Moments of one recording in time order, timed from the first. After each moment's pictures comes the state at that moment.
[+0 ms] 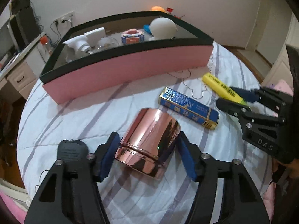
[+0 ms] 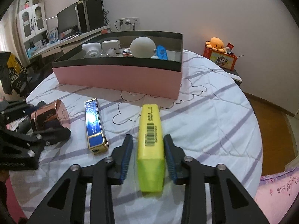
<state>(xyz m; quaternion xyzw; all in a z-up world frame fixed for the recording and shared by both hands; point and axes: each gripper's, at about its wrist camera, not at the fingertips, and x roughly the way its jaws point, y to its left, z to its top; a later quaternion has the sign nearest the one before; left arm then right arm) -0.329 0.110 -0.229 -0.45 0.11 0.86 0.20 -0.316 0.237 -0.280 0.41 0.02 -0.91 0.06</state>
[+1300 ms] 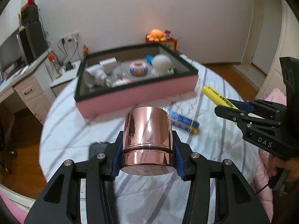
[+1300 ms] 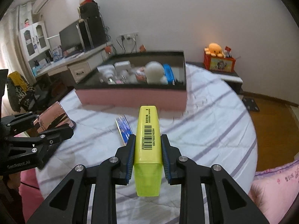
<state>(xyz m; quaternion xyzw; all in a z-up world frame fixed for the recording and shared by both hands) -0.287 0.075 -0.160 -0.38 0.09 0.90 0.21 -0.276 0.224 -0.226 0.36 -0.04 -0.93 0.07</state>
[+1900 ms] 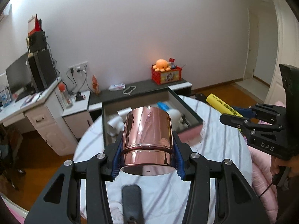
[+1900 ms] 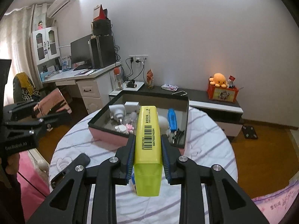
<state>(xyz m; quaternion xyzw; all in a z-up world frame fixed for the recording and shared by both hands) -0.316 0.060 -0.061 -0.28 0.10 0.93 0.20 -0.296 0.220 -0.140 0.29 0.00 -0.95 0.09</state>
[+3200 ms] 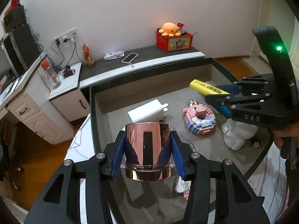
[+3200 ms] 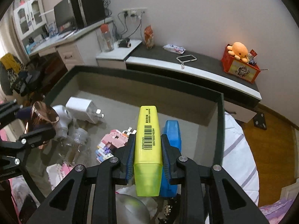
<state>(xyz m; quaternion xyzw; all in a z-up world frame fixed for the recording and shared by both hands) -0.530 0.068 -0.177 -0.41 0.12 0.88 0.20 -0.547 0.221 -0.236 0.46 0.04 -0.88 0.11</state>
